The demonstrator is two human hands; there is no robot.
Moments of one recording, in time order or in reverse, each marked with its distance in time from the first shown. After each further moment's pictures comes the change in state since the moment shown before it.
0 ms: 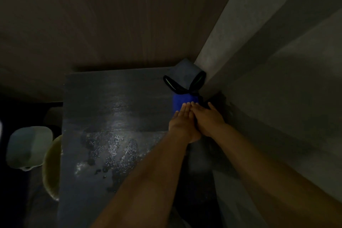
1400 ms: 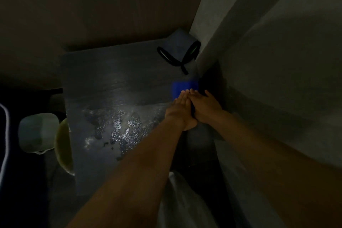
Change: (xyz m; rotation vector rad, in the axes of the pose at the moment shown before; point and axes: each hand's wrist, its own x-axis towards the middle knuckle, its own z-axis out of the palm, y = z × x) left_hand -0.035 -0.008 0.042 0.036 -0.040 0.063; right_hand -0.040 -0.022 0.041 0.115 -0.027 0.028
